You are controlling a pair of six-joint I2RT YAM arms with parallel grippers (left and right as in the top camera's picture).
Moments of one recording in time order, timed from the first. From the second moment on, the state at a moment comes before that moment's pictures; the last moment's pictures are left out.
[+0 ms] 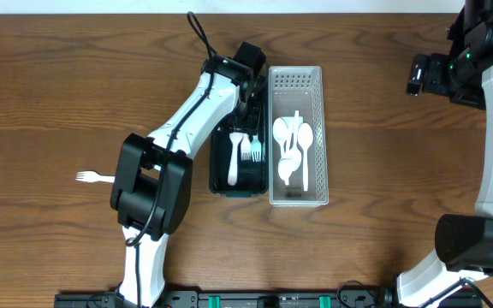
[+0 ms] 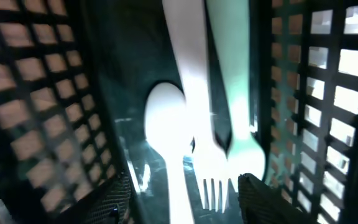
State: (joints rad) left arm -0.45 2.14 1.77 -1.10 0.00 -0.28; right arm -0.10 1.83 2.08 -1.55 0.09 0.18
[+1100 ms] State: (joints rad) left arm 0.43 1.77 1.45 -1.17 -0.17 -1.29; right arm -0.10 1.83 2.08 -1.57 0.09 0.18
